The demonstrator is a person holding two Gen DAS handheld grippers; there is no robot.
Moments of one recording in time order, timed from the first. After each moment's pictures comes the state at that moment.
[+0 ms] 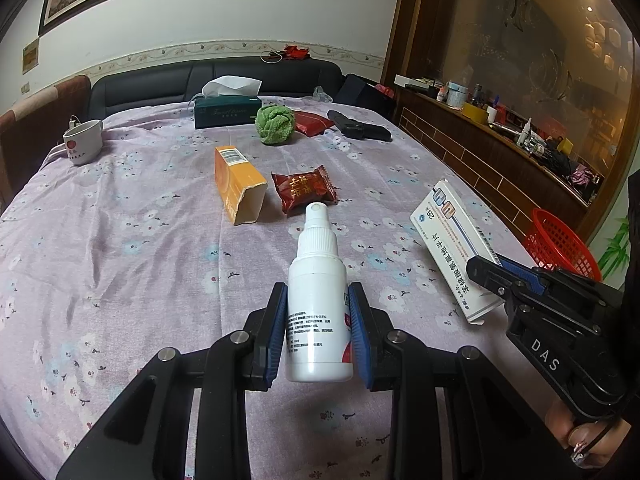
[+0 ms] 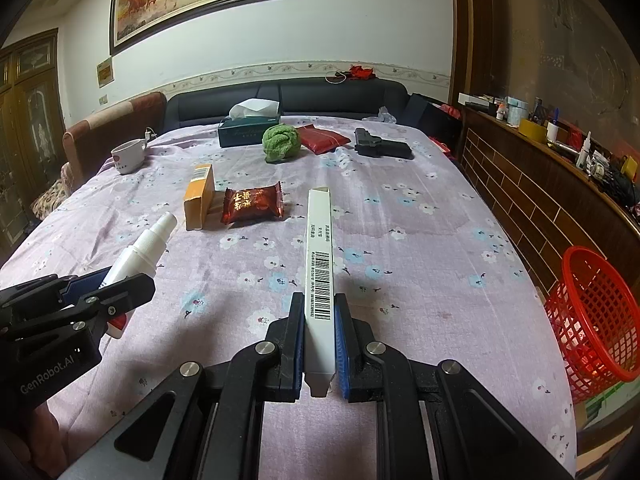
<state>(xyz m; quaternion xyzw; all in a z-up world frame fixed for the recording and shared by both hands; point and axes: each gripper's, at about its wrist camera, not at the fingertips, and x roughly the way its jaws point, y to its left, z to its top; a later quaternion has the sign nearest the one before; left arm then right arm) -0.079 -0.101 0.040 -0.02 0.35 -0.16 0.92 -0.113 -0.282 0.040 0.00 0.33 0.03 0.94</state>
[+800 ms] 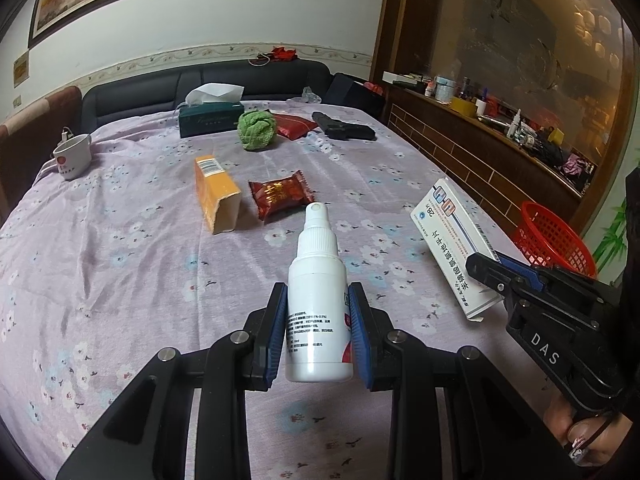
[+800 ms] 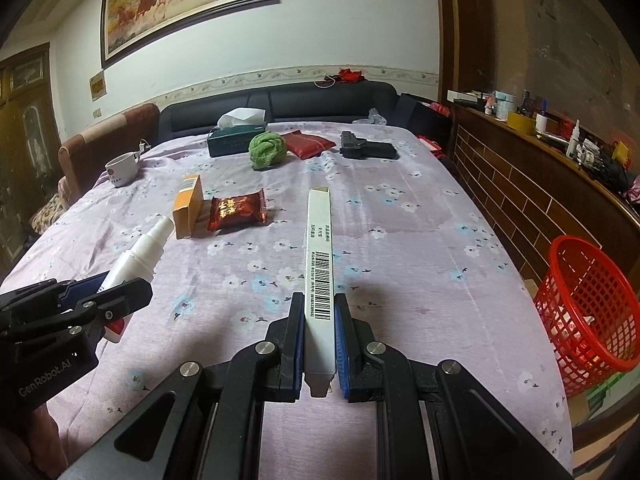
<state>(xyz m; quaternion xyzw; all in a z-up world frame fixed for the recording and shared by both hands) -0.082 -0.125 0.051 0.00 0.34 -0.18 0.92 -0.122 -0.305 0.043 0.02 0.32 0.02 0.95</state>
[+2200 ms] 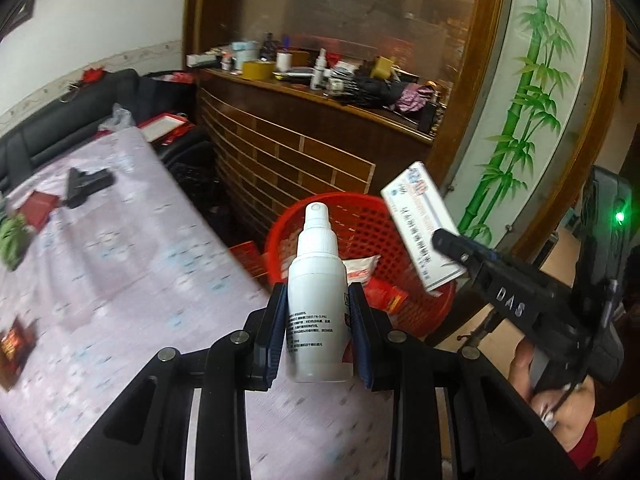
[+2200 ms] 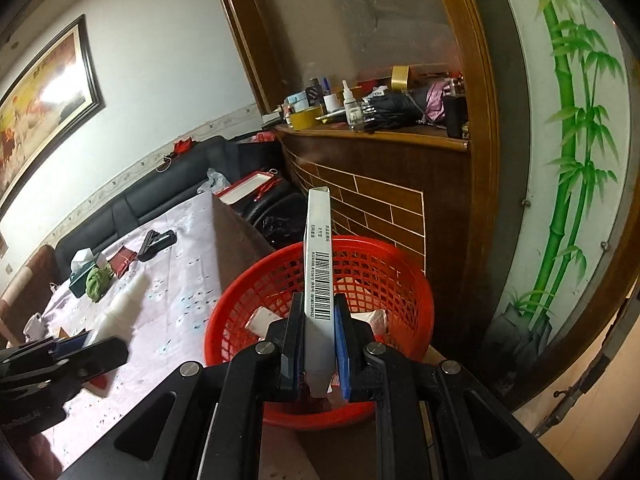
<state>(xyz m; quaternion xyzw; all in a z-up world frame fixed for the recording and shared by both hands) -0.081 -0.439 0.093 0.10 0.36 -0.42 0.82 -0.206 -0.602 0.070 0.21 0.25 -0.19 0.92</state>
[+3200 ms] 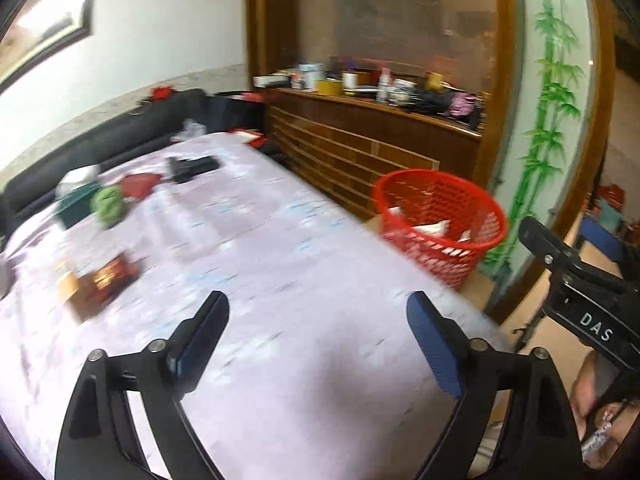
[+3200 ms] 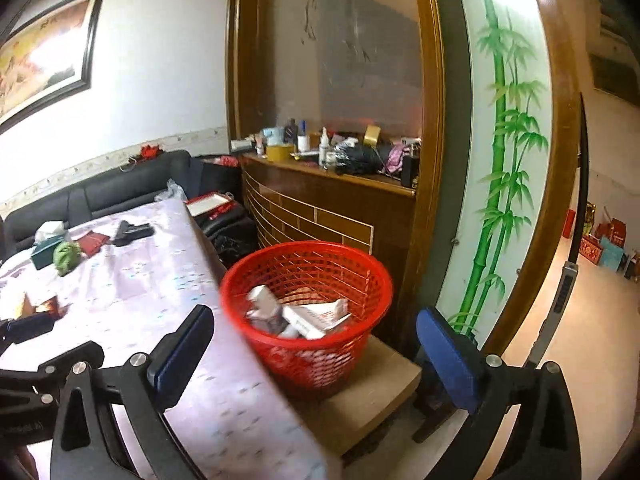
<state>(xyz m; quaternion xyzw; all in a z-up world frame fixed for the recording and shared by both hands) -0.140 -0.281 0.085 0.12 0.30 -0.31 0.89 -0.268 -0.462 0.092 0.09 0.21 -0.32 0.92</state>
